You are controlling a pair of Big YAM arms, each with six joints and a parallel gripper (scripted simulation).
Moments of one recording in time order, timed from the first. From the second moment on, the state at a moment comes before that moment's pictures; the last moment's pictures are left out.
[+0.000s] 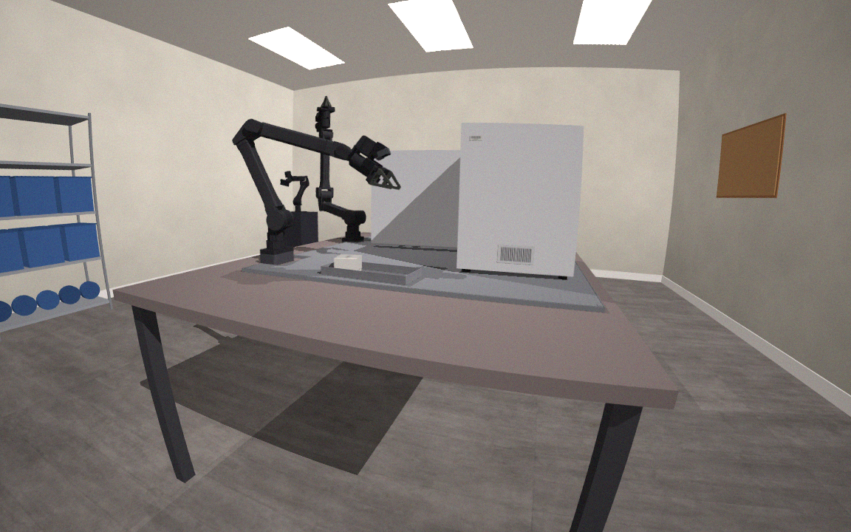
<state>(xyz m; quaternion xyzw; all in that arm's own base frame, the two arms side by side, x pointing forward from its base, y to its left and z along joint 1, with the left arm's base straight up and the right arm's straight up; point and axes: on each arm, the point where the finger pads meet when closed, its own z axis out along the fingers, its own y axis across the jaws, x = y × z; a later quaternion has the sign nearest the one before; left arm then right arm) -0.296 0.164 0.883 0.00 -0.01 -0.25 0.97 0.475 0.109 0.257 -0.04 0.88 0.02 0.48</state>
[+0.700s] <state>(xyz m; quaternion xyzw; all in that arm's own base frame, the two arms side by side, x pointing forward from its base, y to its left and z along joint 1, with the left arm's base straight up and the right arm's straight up) -0.296 0.164 0.883 0.00 -0.01 -0.25 0.97 0.528 0.151 0.279 -0.04 0.85 0.02 0.52</state>
